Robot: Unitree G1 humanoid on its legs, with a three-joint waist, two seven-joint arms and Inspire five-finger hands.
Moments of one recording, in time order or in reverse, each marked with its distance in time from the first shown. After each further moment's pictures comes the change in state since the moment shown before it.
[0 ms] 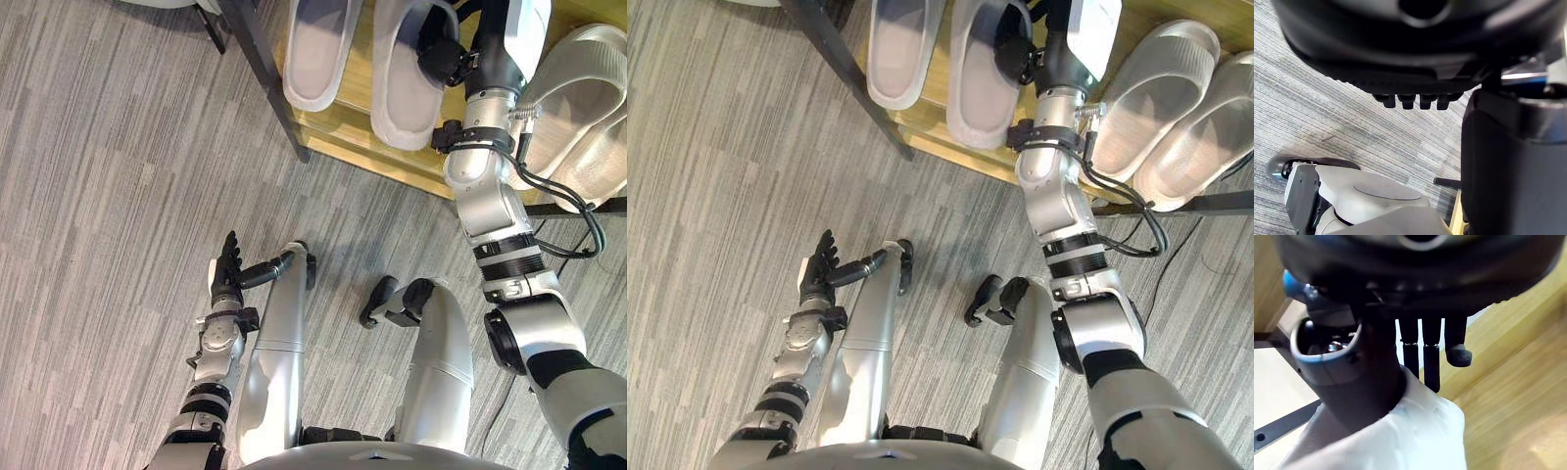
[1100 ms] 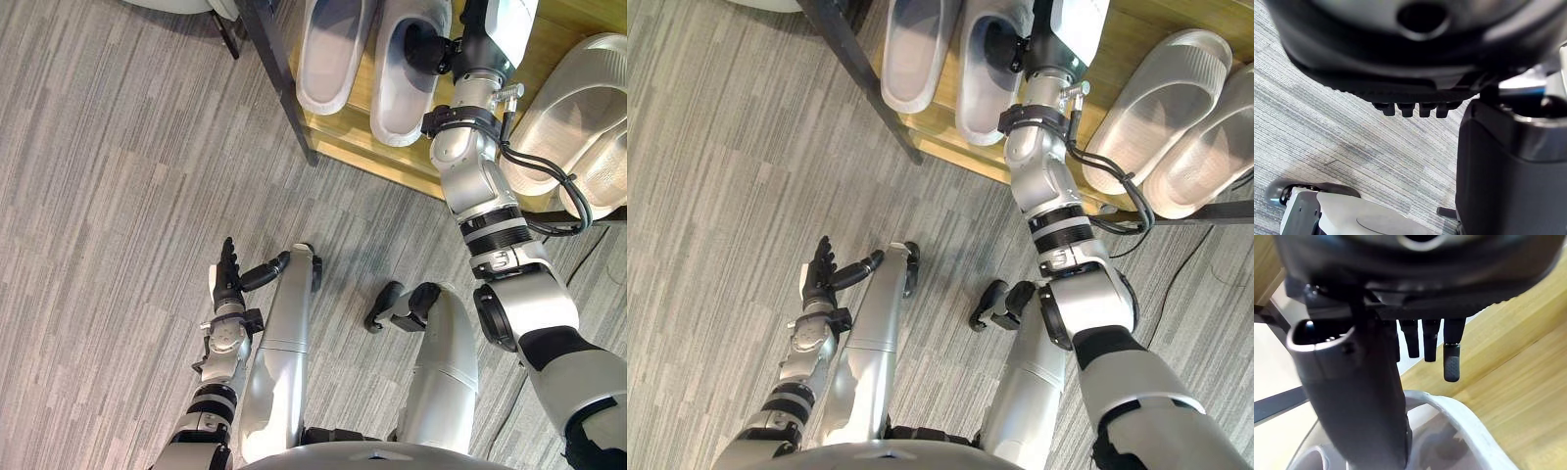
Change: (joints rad) left arm -0.001 -0.026 -0.019 0.033 0.000 0.011 0.081; right arm -0.125 0.052 0.040 0.179 -0.059 0.046 -0.047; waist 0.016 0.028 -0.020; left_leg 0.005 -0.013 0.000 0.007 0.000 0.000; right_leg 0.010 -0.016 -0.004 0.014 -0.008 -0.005
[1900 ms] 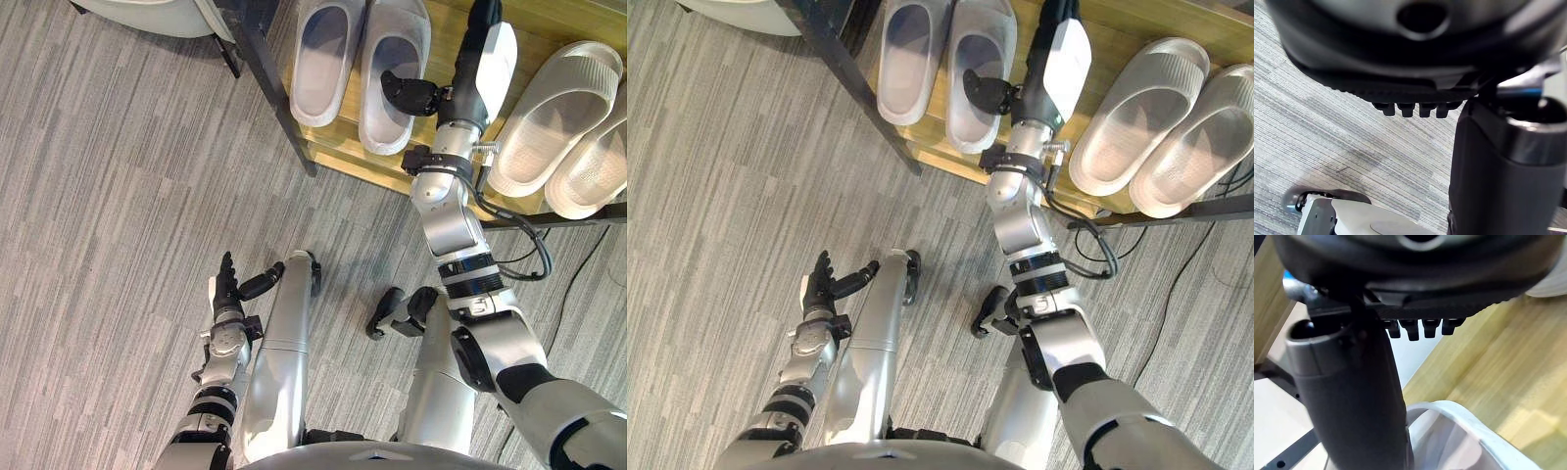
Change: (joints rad) left arm 0.000 0.000 0.019 0.050 0.000 0.051 0.014; right arm 0.273 0.163 -0.088 -0.293 0.066 -0.005 -0.034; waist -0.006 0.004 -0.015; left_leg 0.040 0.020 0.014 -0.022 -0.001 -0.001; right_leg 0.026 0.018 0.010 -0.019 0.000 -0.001
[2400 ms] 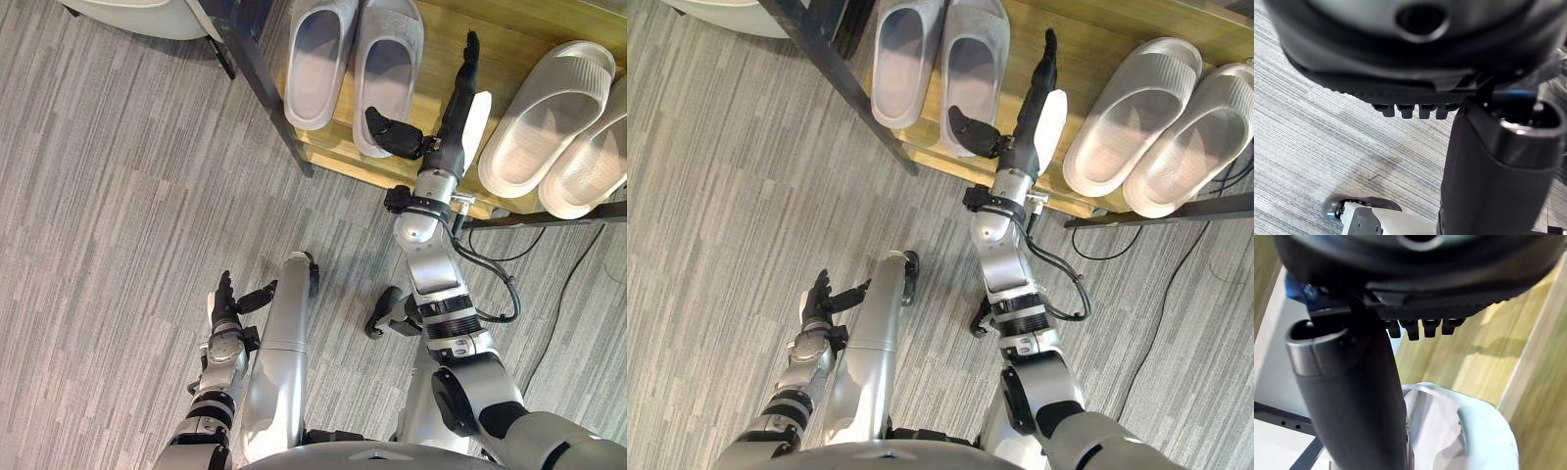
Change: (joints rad) left arm 0.007 0.001 0.031 0.046 0.023 0.059 -0.003; right arm 0.200 0.141 0.003 -0.095 0.243 -0.141 0.009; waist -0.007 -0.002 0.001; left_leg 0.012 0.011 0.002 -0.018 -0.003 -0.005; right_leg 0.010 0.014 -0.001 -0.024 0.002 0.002
